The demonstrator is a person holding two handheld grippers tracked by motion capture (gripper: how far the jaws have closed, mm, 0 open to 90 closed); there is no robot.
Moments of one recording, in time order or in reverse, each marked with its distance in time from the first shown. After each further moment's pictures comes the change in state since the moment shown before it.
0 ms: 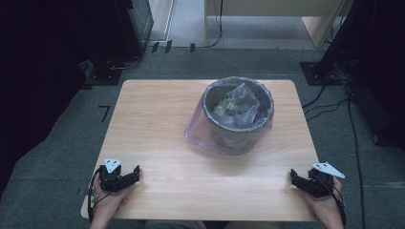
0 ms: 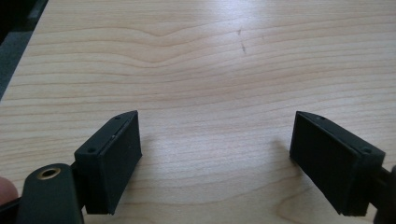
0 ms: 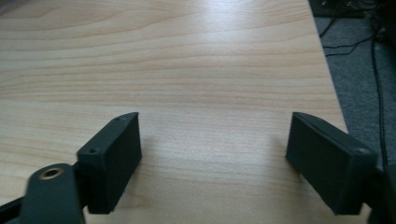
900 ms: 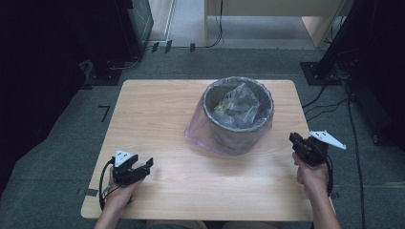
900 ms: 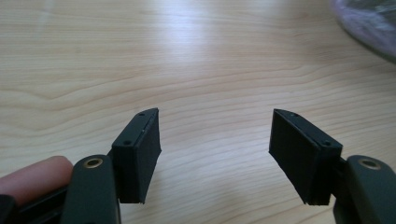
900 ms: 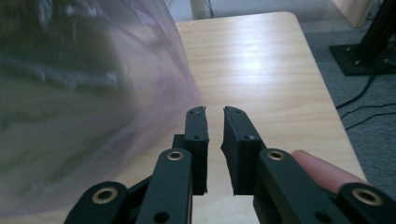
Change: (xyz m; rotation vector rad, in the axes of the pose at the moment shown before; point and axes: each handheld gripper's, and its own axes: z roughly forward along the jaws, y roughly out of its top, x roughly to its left) left arm -0.034 0.030 -0.003 -0.072 -0.226 -0.010; right arm 0.026 0.101 0.004 -0.221 0.155 0.088
